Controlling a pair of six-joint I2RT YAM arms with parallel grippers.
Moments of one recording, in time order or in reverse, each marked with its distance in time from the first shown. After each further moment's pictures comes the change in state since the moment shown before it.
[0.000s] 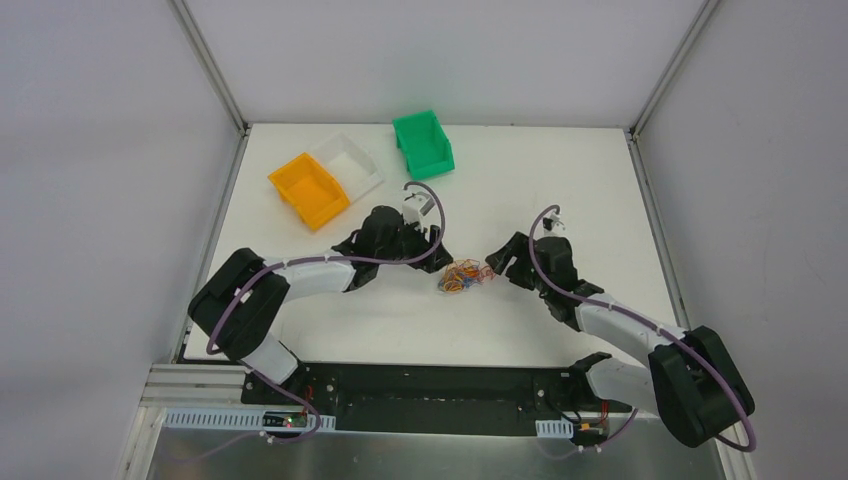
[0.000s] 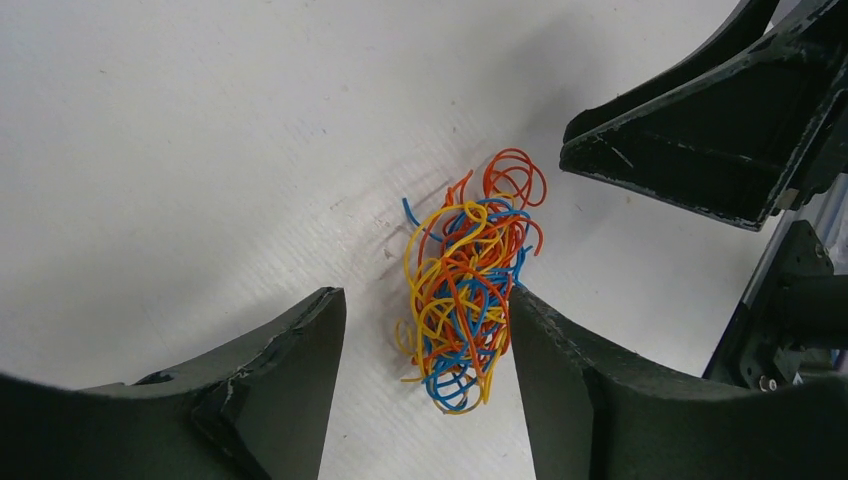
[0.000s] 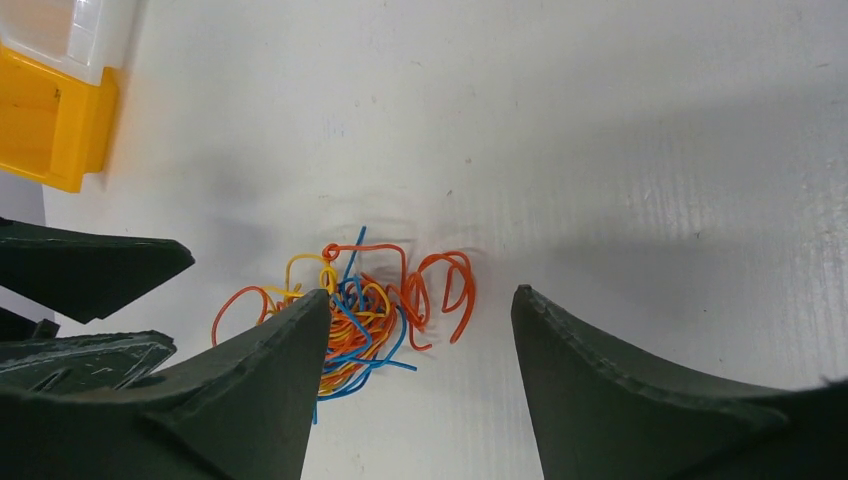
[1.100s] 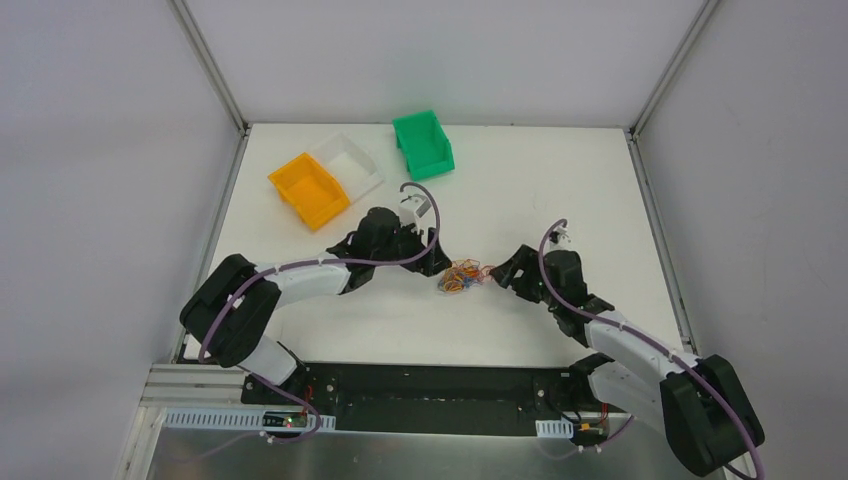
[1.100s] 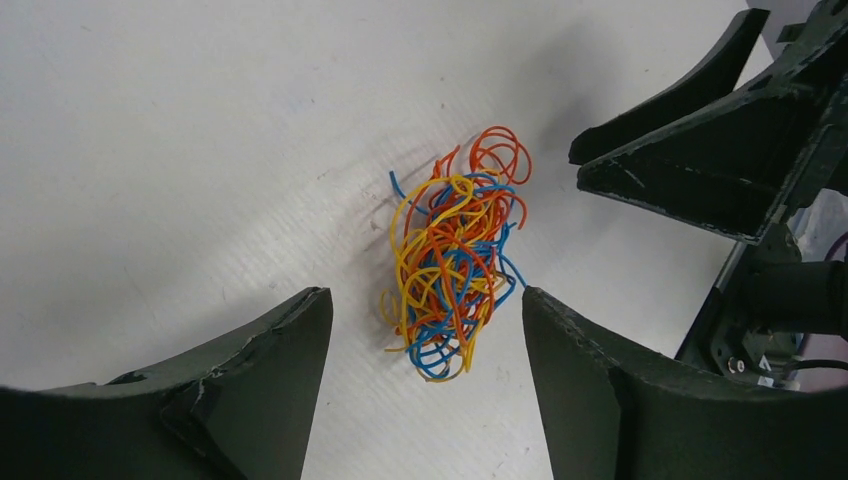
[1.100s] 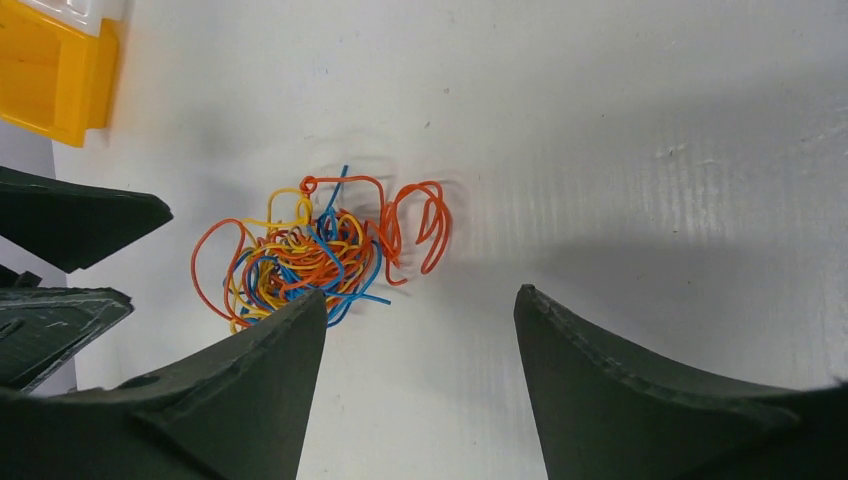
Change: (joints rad) left arm 0.021 -0.032 0.018 -0.095 0.043 -0.024; right arm -0.028 -0.139 -0.084 -0.070 -0.084 0.000
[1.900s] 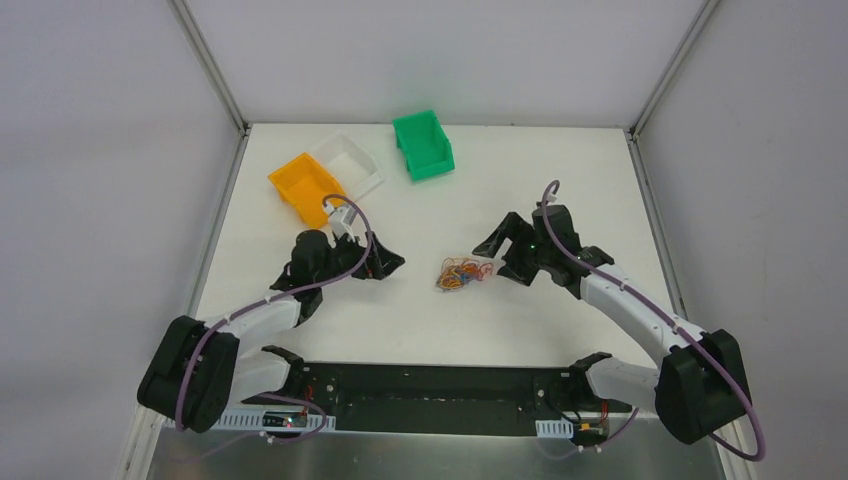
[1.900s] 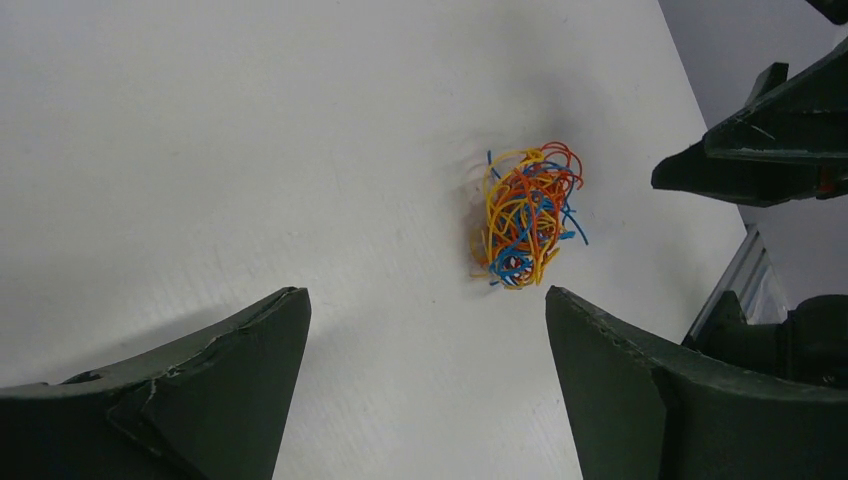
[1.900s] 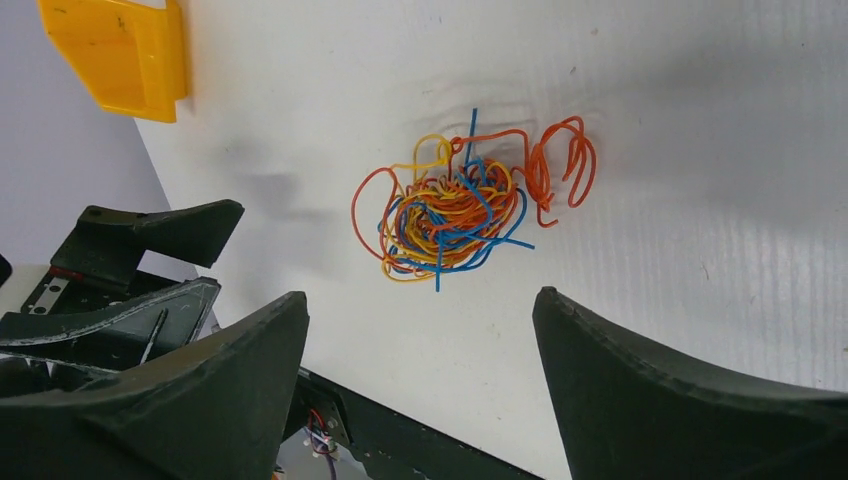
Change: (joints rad) left arm 0.331 -0.388 -0.415 0.187 0.097 -0.145; right arm 0.000 0.161 0.429 -0.460 -0.163 0.171
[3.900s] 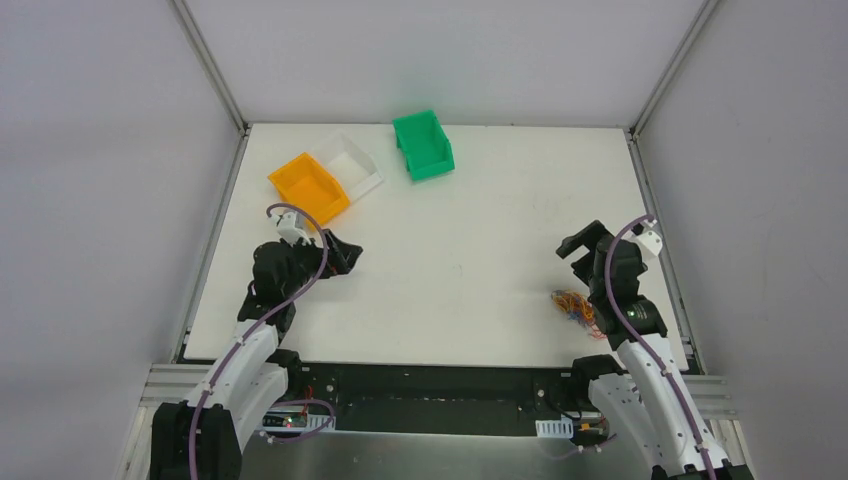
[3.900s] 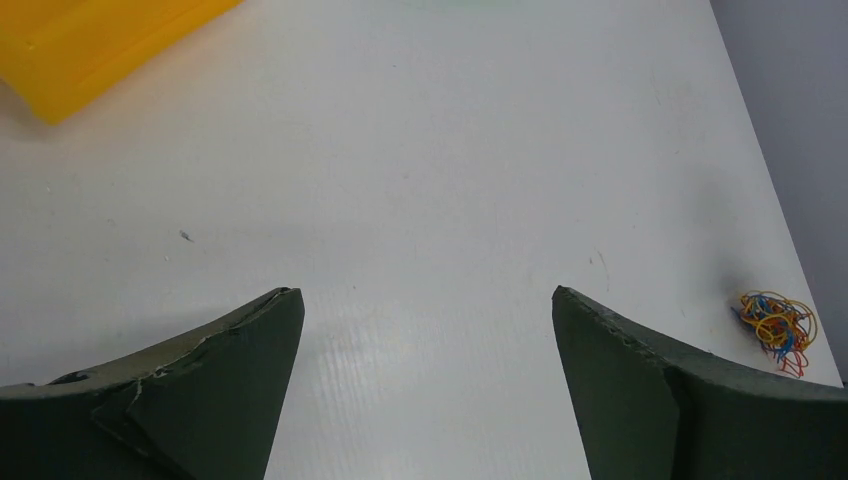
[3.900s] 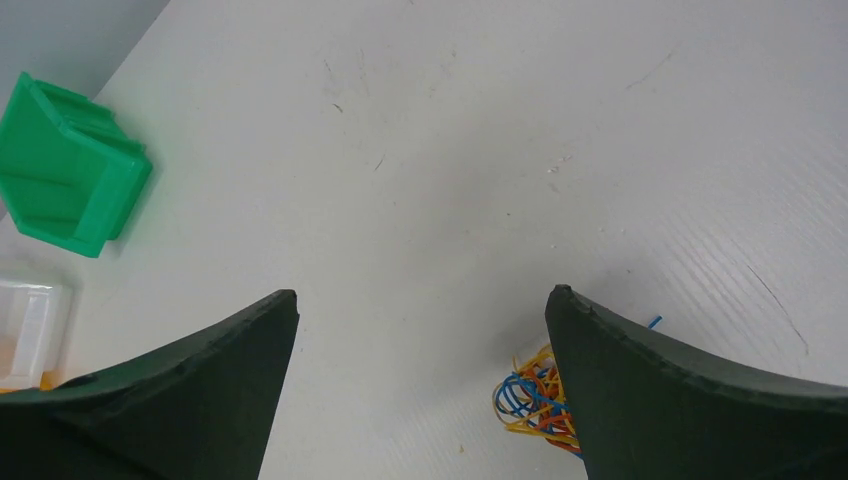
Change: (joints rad) left arm 0.257 -0.325 -0.055 -0.272 -0.068 0.060; right arm -0.271 -0.536 -0.182 -0.097 0.579 -0.240
